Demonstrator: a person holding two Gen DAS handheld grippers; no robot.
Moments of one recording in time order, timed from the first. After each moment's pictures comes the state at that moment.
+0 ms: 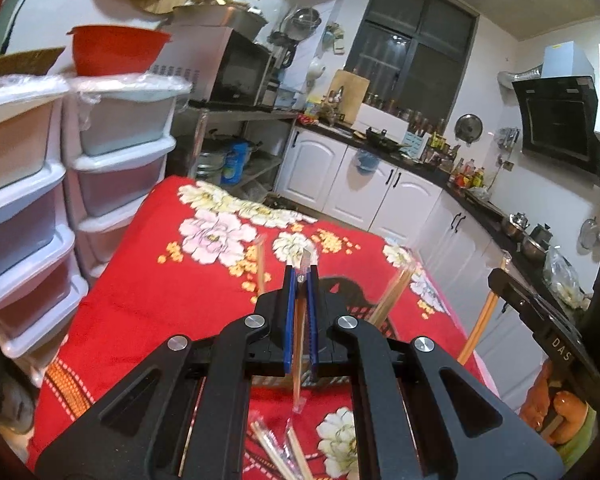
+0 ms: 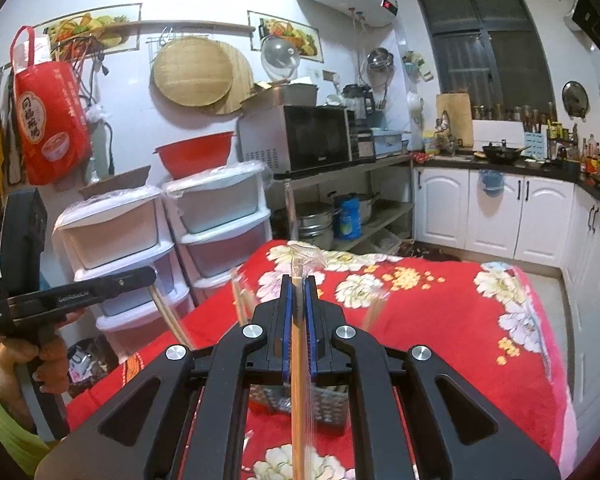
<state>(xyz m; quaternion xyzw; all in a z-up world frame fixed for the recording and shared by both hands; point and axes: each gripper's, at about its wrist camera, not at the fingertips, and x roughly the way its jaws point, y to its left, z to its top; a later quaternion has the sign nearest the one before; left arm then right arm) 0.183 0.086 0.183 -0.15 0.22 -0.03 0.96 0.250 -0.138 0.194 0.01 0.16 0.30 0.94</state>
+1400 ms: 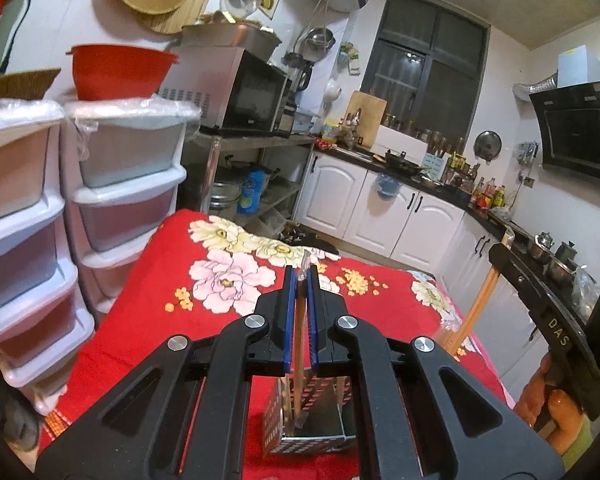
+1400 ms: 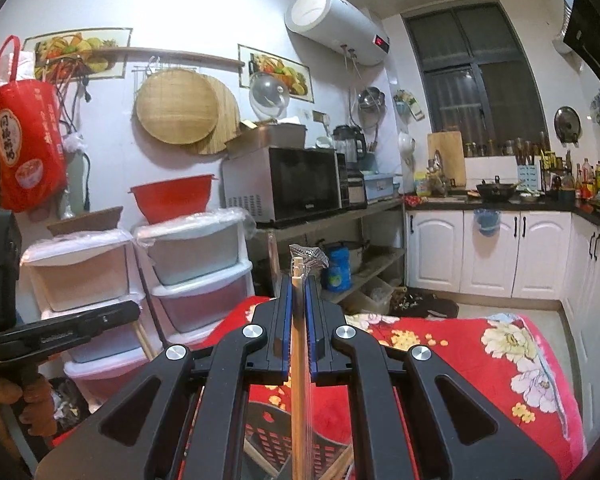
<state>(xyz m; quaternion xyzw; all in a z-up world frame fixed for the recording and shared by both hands) 0.242 0.096 0.182 -0.14 0.19 0.01 0.97 0.336 -0.104 0.194 0.03 0.08 0.28 0.96</state>
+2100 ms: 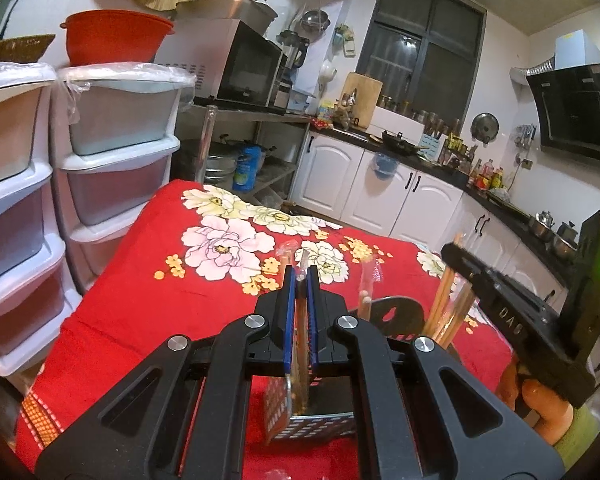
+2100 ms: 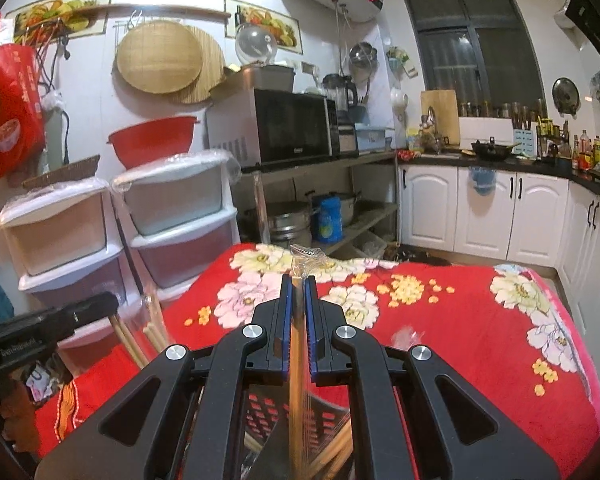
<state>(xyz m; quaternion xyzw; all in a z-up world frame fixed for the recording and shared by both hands) 0.247 0.092 0.131 -0.14 0.21 0.00 0.97 0.366 -0.070 0.125 0.01 0.16 0.26 0.95</state>
